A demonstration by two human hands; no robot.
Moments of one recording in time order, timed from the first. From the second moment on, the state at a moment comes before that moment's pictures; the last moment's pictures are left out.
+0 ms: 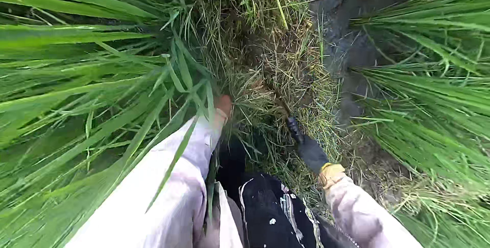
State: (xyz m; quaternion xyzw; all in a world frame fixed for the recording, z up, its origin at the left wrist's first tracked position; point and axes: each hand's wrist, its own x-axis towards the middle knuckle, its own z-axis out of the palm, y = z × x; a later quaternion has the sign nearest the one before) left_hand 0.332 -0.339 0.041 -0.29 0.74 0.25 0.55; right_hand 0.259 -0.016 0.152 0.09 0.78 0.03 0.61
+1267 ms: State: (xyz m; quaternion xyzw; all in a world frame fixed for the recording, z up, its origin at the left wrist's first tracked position) left_hand 0.376 -0.341 0.005 -0.22 0.74 0.12 0.62; right_hand 0.282 -0.036 0.192 0.07 0.79 -0.01 0.61
